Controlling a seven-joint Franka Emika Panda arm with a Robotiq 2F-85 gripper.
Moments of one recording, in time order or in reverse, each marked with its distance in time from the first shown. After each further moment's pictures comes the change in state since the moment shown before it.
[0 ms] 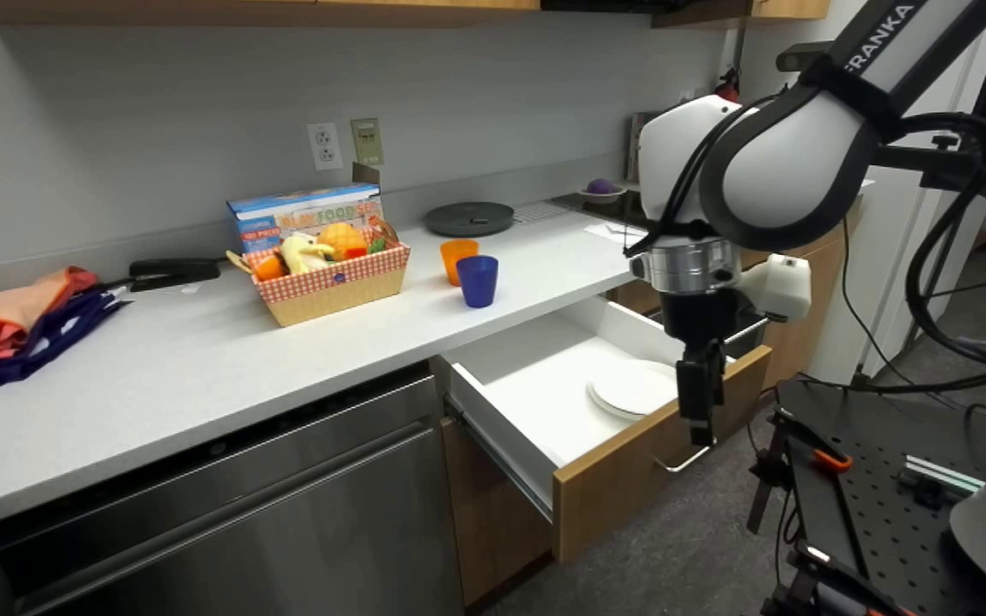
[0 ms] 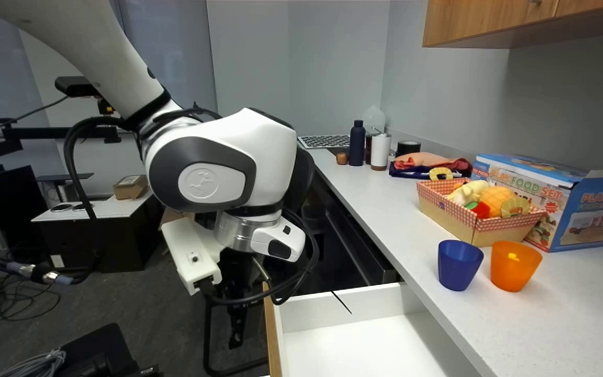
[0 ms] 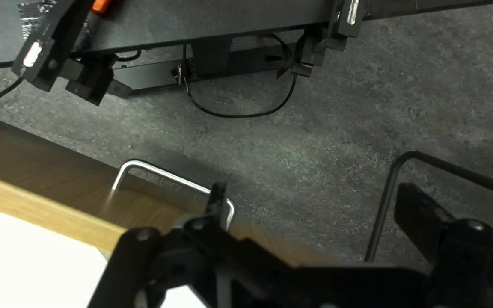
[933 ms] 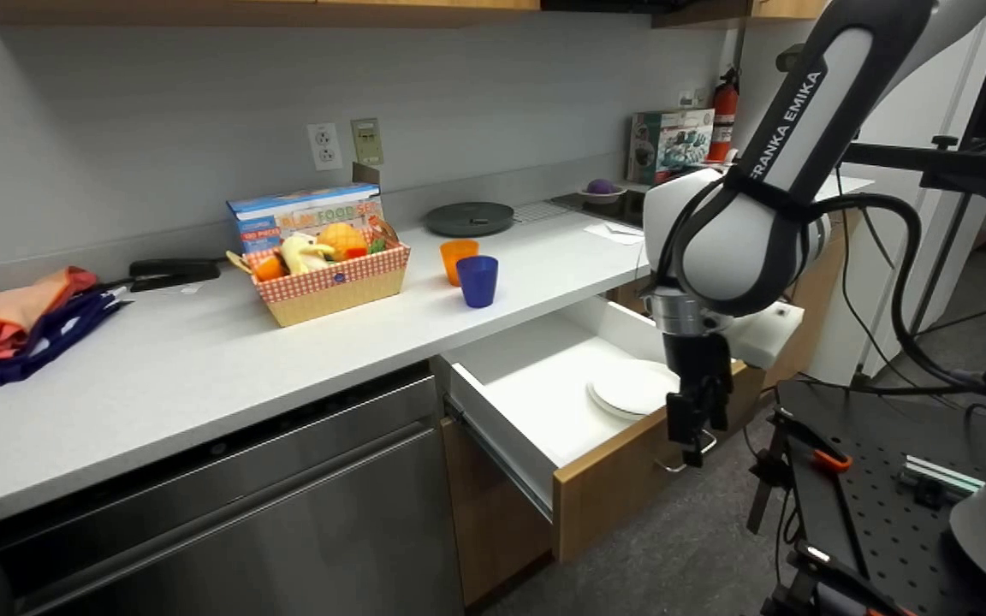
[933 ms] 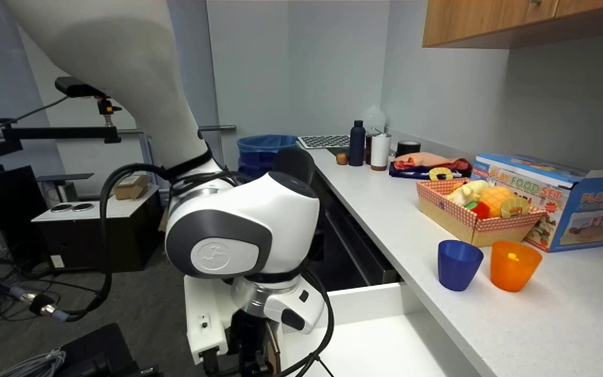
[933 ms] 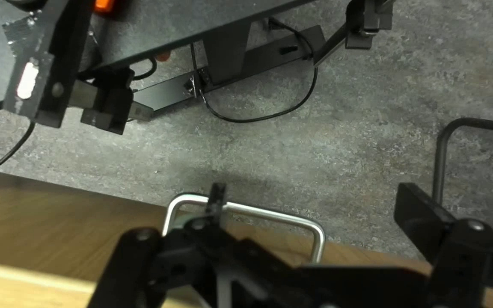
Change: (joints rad) arm -0.078 0.256 -0.025 0.014 0.069 0.213 0.008
